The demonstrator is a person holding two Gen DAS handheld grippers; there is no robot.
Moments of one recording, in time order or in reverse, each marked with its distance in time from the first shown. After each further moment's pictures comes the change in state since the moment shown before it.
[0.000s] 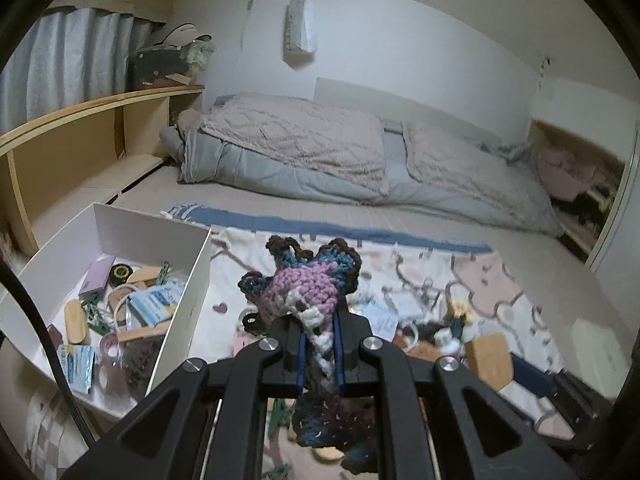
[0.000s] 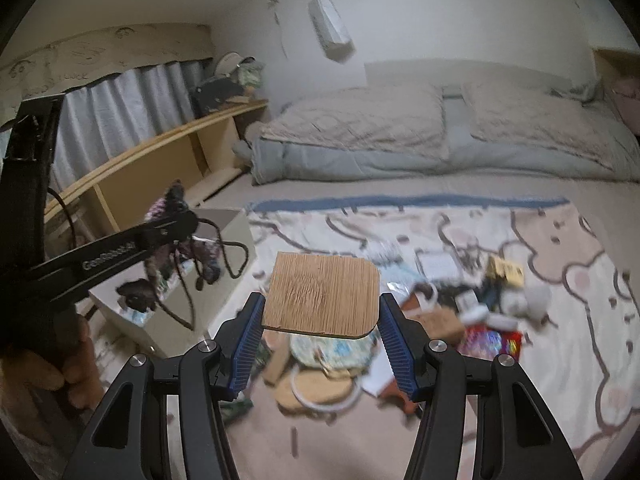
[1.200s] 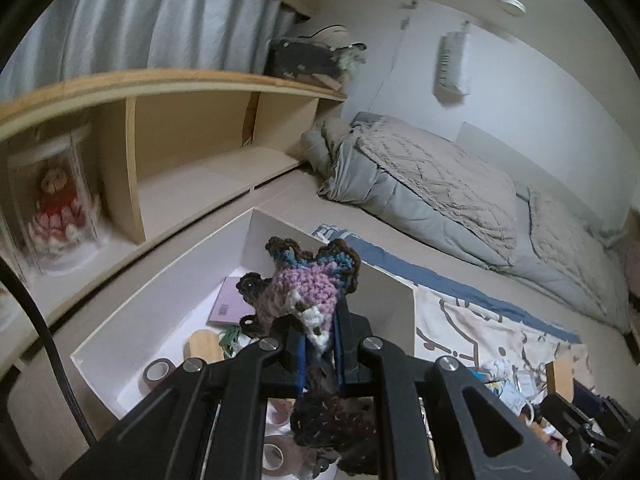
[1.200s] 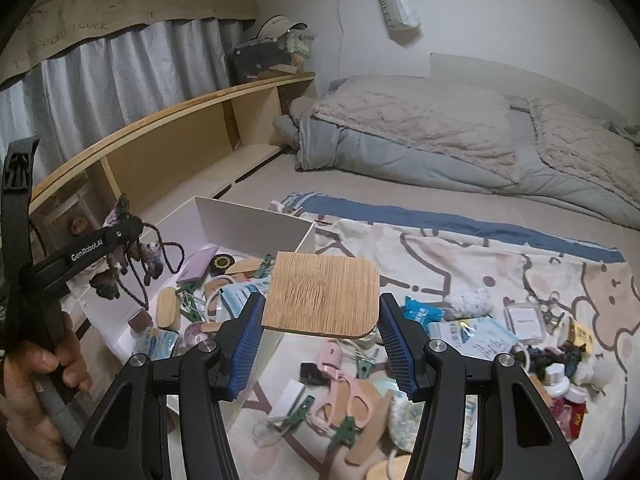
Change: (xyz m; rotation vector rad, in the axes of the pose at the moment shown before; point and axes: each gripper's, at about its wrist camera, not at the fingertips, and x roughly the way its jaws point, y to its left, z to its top) left arm 0.012 0.221 0.023 -0.283 -0.052 0.300; right arm 0.110 0.115 0.052 -0.113 0.115 0.042
